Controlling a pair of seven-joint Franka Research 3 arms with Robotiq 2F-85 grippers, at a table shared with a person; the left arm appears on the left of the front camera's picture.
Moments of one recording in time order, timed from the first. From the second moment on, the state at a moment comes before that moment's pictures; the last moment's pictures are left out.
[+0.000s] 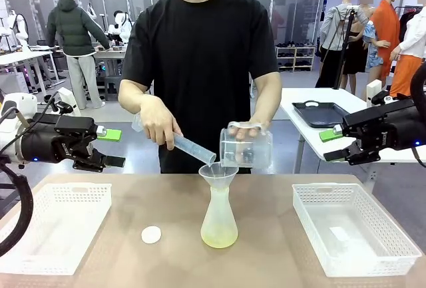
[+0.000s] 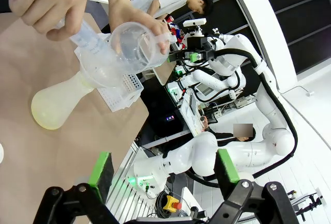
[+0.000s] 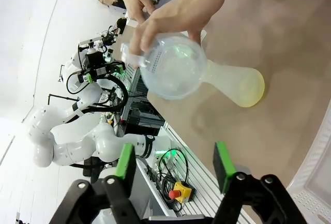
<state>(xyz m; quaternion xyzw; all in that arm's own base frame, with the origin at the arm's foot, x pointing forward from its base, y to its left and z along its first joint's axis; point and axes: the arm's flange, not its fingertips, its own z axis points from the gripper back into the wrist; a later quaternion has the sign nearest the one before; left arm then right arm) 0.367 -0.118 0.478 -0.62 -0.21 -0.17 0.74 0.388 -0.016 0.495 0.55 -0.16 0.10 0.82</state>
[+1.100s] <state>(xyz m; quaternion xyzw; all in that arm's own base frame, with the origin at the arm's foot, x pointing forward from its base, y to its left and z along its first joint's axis) 0.367 -0.118 0.478 -0.62 -0.21 -0.17 0.74 0.388 -0.016 0.494 0.55 -0.15 0.10 0.82</state>
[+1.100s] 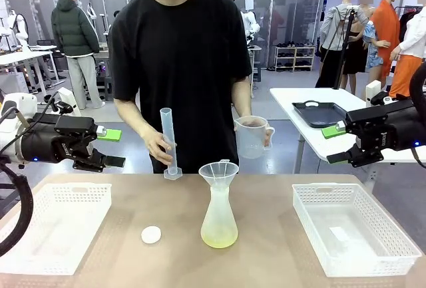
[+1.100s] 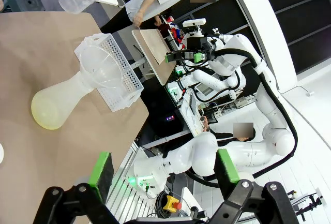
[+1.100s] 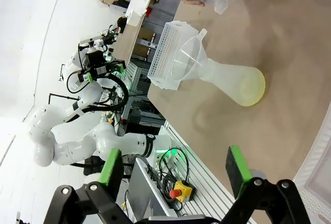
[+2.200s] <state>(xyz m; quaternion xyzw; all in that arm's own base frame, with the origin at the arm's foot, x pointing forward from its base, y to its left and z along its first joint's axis) 0.367 -0.118 0.478 -0.62 -0.21 -0.17 0.74 0.389 -0.008 0.499 0.54 -0.15 0.11 0.82</state>
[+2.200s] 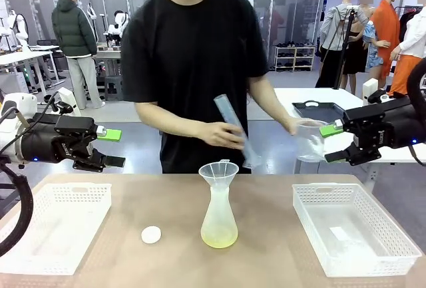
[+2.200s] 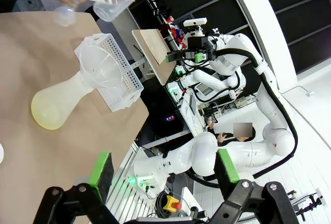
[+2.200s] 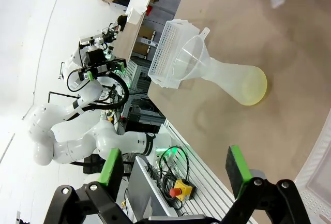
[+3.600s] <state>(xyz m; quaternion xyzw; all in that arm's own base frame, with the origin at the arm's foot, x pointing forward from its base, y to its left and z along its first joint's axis) 0.367 -0.118 0.478 -0.62 -0.21 -0.17 0.74 0.464 0.149 0.562 0.28 -0.12 0.10 0.95</state>
